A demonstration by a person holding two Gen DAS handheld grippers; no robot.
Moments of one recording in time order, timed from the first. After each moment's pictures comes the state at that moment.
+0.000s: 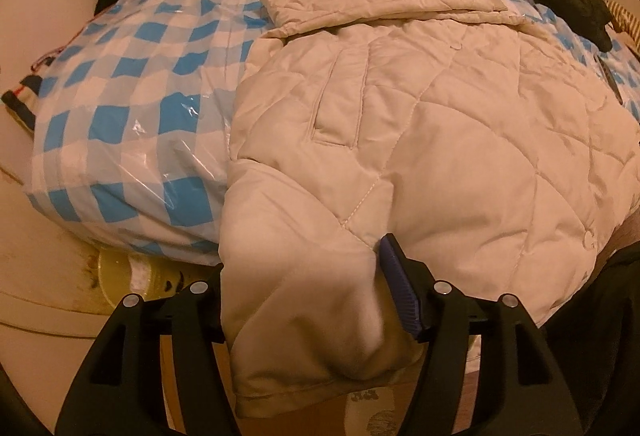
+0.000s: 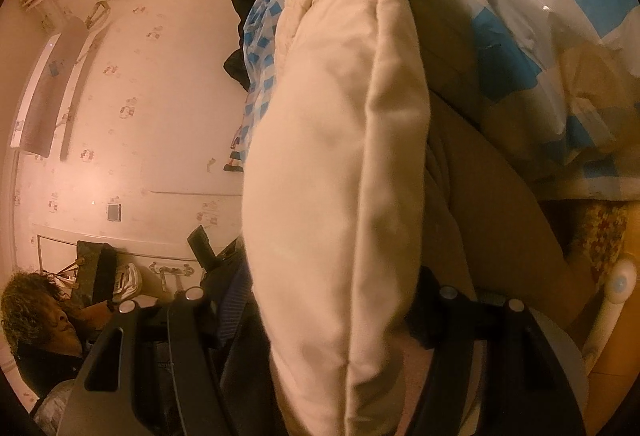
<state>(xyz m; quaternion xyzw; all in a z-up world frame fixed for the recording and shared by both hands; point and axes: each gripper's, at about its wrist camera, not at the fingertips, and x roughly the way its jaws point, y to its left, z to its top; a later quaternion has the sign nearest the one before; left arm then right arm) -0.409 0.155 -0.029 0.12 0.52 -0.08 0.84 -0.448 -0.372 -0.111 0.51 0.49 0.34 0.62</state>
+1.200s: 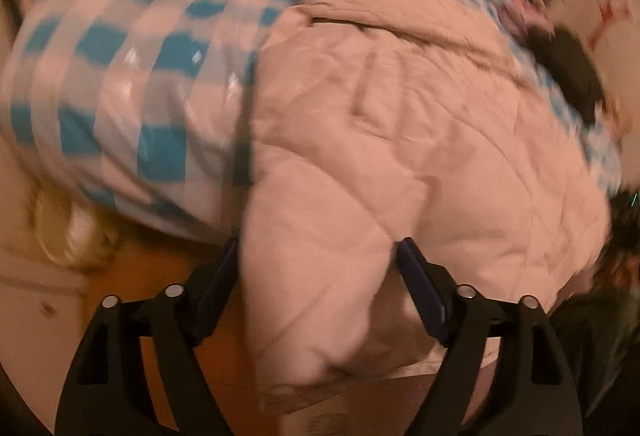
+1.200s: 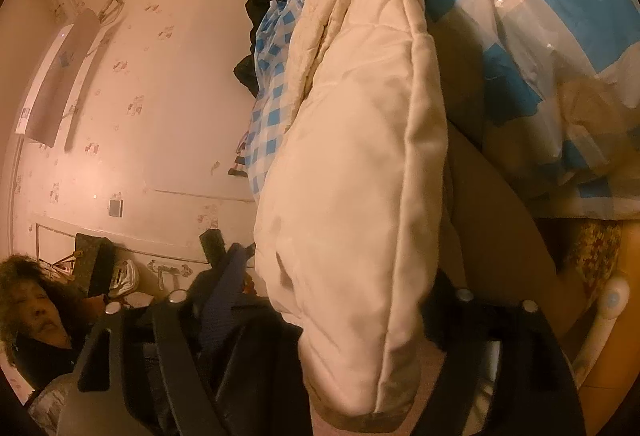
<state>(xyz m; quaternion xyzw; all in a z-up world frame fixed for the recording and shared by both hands) -0.399 0.218 -0.049 -0.08 0.54 -0.11 0.83 -0.451 -0.379 -0.096 0.50 0.46 0.35 0.64</state>
